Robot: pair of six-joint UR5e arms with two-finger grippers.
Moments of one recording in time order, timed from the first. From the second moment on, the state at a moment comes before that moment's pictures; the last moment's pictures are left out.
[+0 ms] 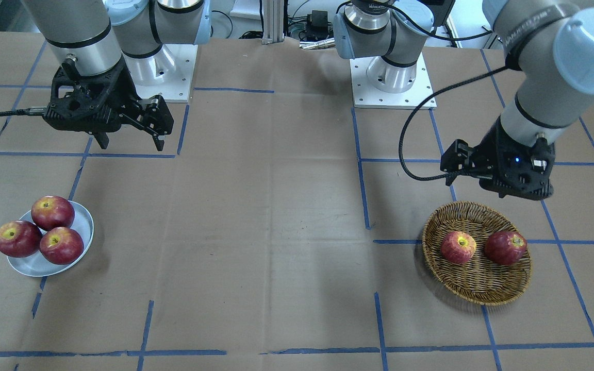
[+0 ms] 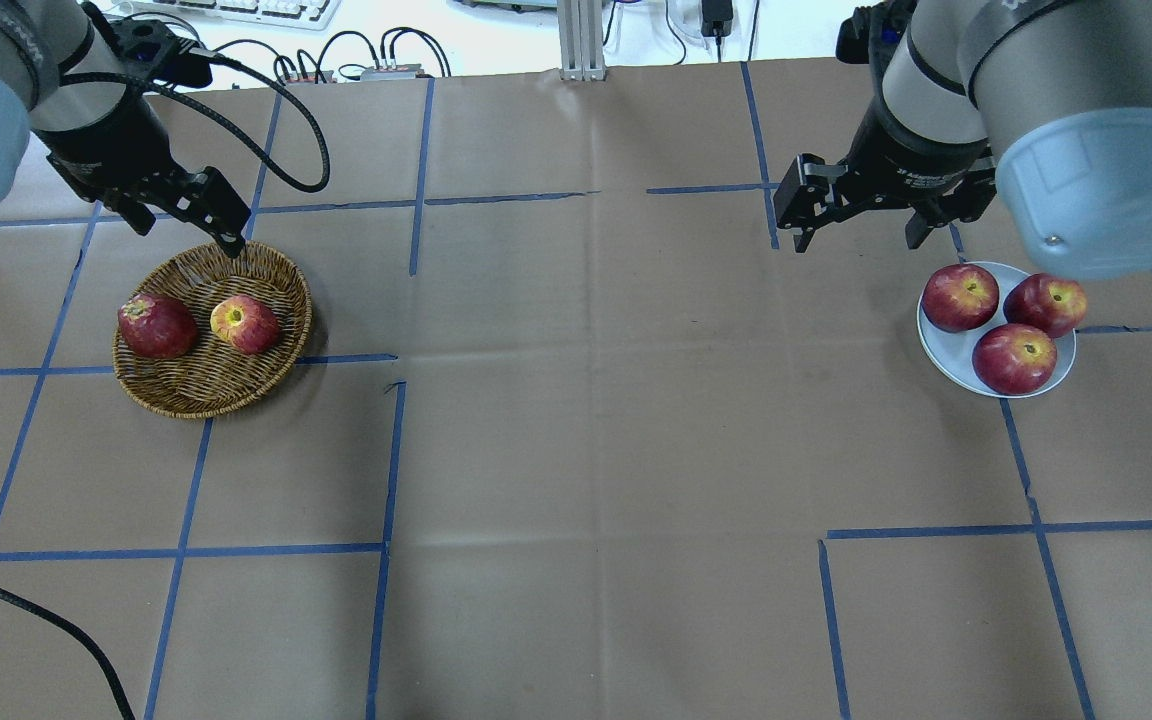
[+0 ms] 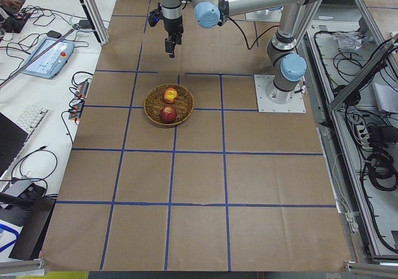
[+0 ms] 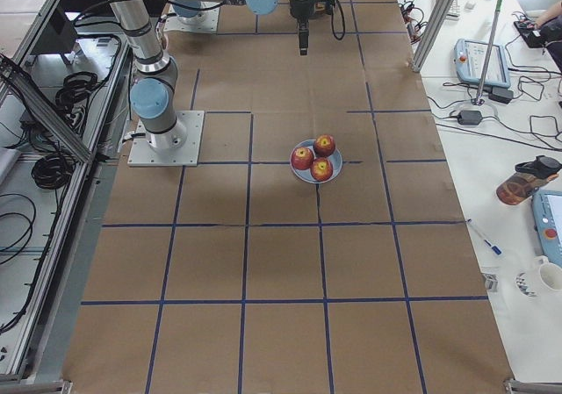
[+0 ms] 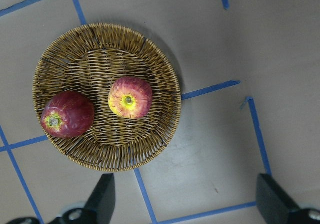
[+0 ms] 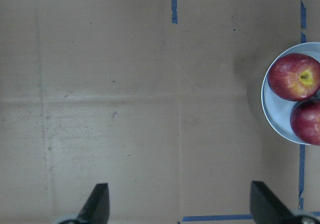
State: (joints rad) left arm -1.37 -1.72 -1.59 -1.40 1.64 0.49; right arm 1.60 -1.59 1.69 -1.75 -1.58 0.05
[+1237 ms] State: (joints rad) left arm -1.27 -1.95 -1.80 -0.99 1.56 0.76; right arm 1.60 -1.55 1.69 -1.75 -1.58 0.06
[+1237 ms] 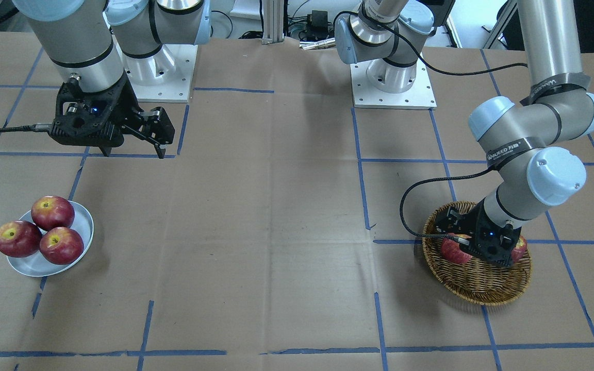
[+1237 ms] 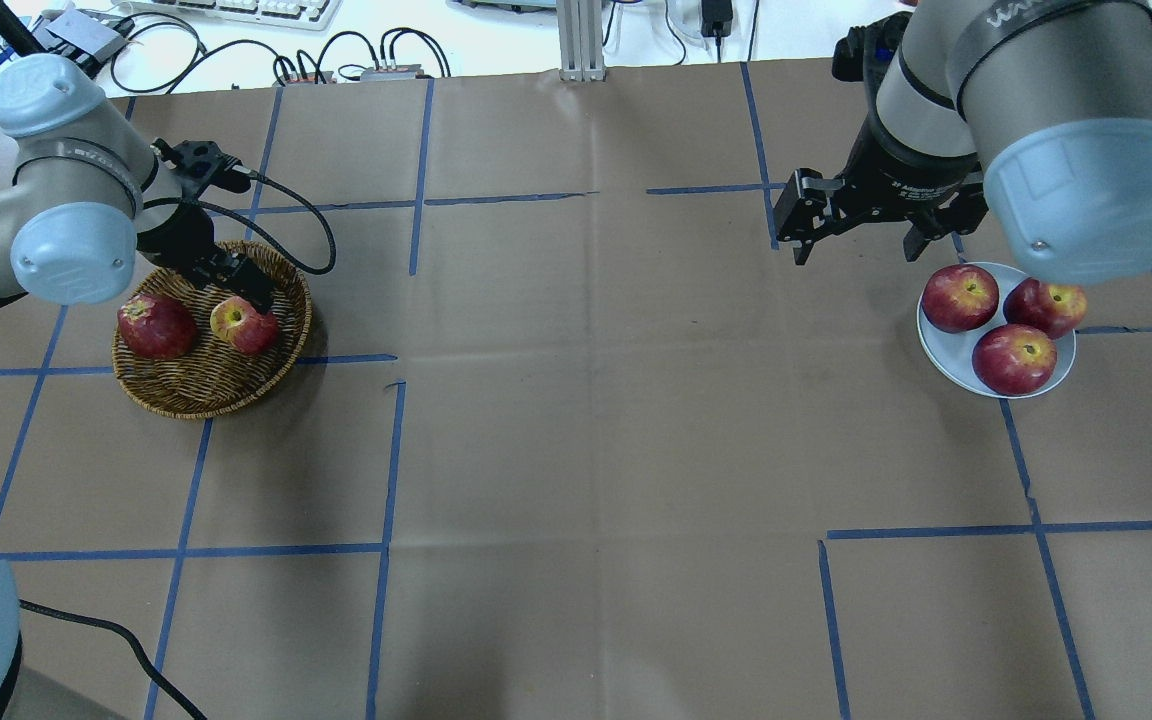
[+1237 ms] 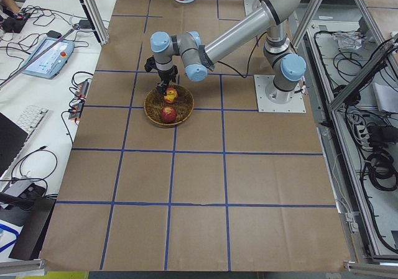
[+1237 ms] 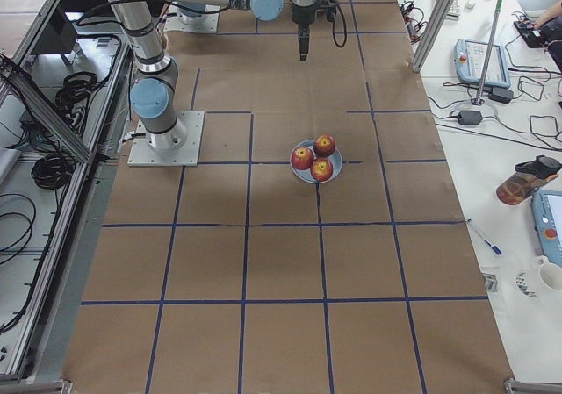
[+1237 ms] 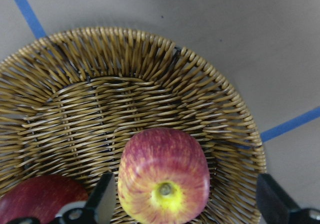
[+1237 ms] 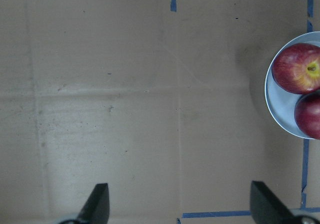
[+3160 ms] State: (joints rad) left arm -1.61 -1.92 -1.77 -0.94 1.57 0.16; right arm 1.60 -1.49 1.59 -1.71 -1.58 0.06
